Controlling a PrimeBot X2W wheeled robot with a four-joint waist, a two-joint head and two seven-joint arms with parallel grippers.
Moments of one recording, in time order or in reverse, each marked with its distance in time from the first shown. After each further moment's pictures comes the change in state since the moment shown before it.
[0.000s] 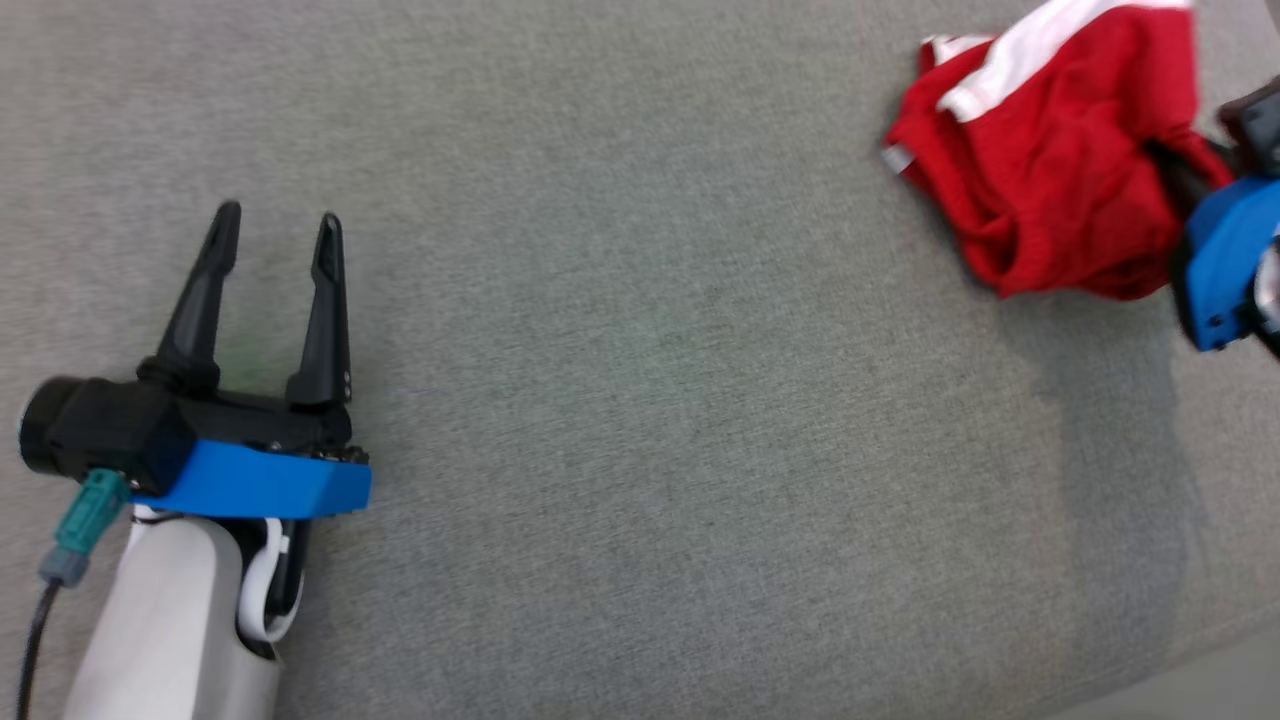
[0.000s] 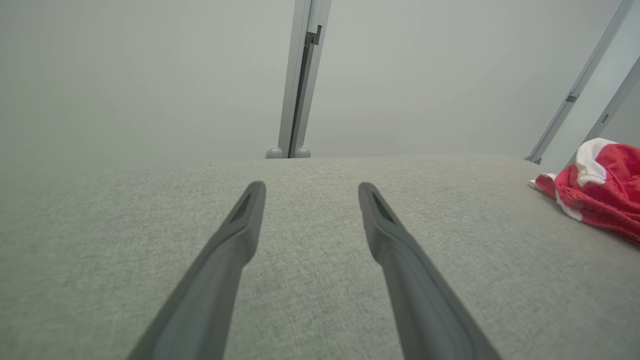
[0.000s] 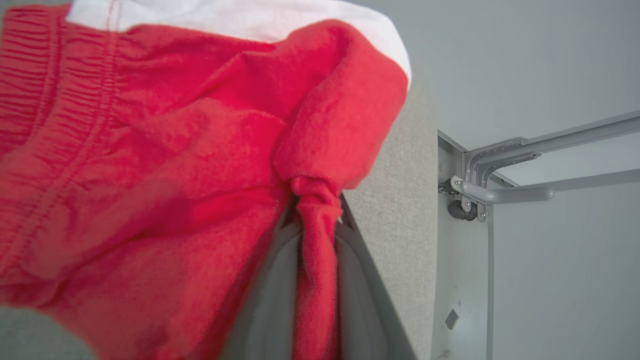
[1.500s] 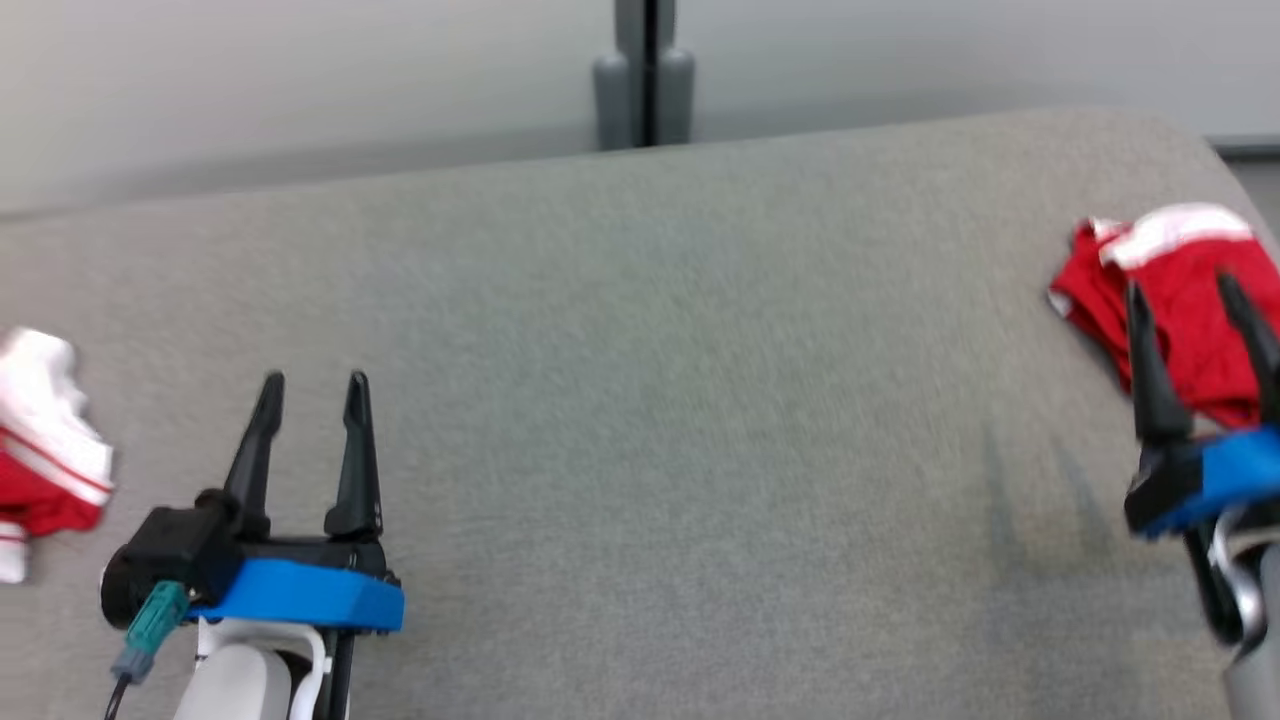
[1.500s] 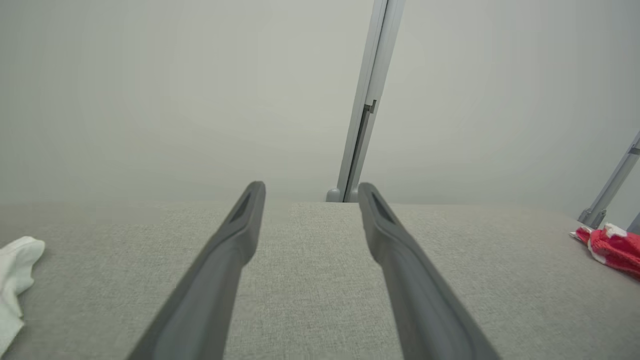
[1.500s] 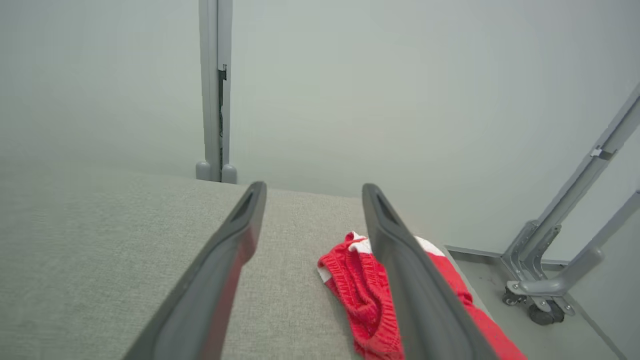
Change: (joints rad) left arm 0.171 -0.057 0.010 0.079 -0.061 0.032 -0.014; right arm 0.474 0.312 -0.504 -0.217 -0.161 0.000 -0.415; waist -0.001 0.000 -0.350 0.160
